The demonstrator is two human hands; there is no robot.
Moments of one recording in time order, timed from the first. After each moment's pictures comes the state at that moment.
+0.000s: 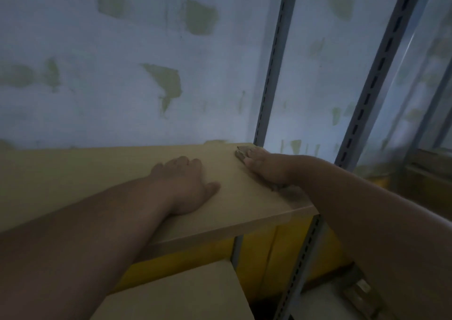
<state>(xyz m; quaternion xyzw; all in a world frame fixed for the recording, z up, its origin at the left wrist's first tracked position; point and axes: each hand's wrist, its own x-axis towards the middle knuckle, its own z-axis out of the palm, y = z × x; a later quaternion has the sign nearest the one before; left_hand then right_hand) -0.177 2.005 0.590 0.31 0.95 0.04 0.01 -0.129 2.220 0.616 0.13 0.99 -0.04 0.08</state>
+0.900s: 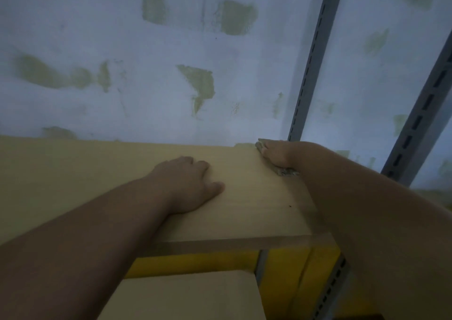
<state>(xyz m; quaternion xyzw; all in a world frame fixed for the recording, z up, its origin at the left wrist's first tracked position) -0.181 2.006 0.586 0.23 0.97 0.04 0.00 -0.240 2.271 0.604 0.11 0.99 -0.07 0.05</state>
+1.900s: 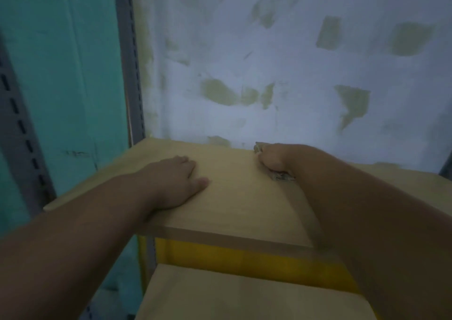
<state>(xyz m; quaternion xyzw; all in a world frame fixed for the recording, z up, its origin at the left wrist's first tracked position) -0.215 1.626 0.582 0.12 0.99 0.04 0.01 -0.273 1.862 0.623 -0.03 1.00 0.01 0.08</state>
